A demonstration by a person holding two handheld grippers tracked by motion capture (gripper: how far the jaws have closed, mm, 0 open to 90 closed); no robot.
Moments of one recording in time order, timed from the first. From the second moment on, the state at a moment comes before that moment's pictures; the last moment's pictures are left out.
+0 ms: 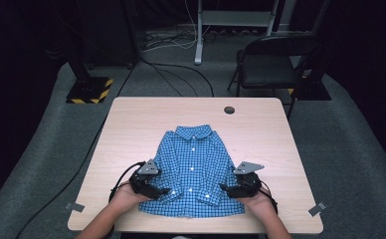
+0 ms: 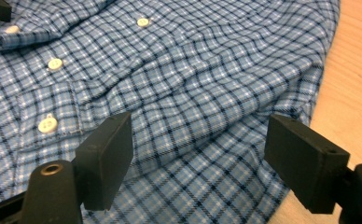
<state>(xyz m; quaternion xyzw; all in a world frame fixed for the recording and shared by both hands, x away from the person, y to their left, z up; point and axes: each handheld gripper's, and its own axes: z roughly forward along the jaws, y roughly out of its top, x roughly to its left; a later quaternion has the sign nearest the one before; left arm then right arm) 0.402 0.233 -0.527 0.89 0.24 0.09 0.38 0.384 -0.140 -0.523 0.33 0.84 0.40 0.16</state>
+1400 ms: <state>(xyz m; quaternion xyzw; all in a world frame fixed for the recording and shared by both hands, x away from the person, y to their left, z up) 0.400 0.231 -0.528 0.89 0.25 0.08 0.37 0.375 -0.131 -0.531 0.28 0.87 0.38 0.12</state>
